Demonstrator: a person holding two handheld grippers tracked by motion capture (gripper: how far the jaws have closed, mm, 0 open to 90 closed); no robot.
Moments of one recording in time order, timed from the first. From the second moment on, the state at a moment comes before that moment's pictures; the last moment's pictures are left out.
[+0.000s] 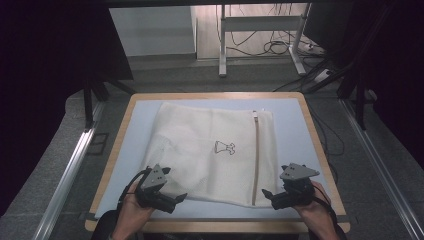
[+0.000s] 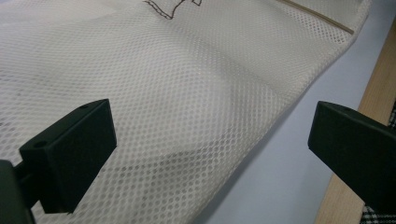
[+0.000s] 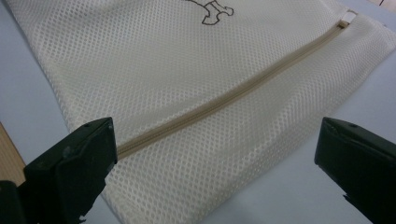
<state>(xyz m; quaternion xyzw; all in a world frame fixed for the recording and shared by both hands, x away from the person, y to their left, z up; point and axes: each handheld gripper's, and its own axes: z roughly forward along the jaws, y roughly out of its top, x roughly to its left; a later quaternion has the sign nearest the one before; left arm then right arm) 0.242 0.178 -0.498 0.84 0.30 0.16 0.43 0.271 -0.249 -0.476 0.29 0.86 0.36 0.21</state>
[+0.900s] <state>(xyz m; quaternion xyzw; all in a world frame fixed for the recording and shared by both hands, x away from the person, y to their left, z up) 0.227 0.225 -0.506 0.81 0.36 0.18 0.42 0.226 -0.285 -0.484 0.34 0.85 0.36 0.21</state>
